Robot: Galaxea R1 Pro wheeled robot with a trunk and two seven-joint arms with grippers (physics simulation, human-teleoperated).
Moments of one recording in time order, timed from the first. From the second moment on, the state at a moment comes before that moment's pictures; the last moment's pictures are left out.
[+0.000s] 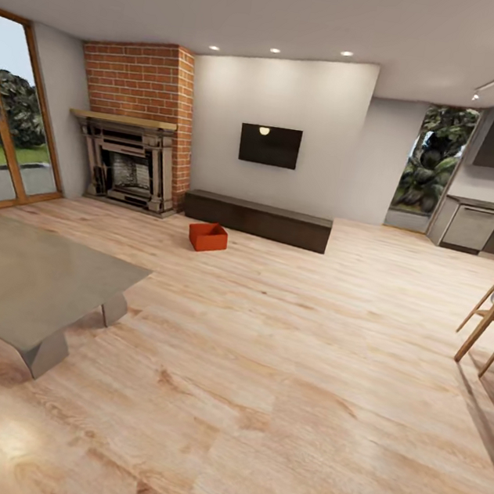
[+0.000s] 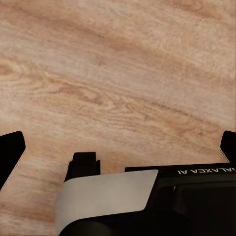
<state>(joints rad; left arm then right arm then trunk) -0.40 0.00 -0.07 0.00 0.10 0.09 -0.09 -0.27 0.07 0.53 0.03 -0.54 -0.11 -0.15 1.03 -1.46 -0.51</state>
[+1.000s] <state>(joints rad) -0.40 0.00 -0.07 0.00 0.10 0.09 -0.09 -0.27 0.07 0.53 0.03 -0.54 -0.11 -0.15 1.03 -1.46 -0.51</state>
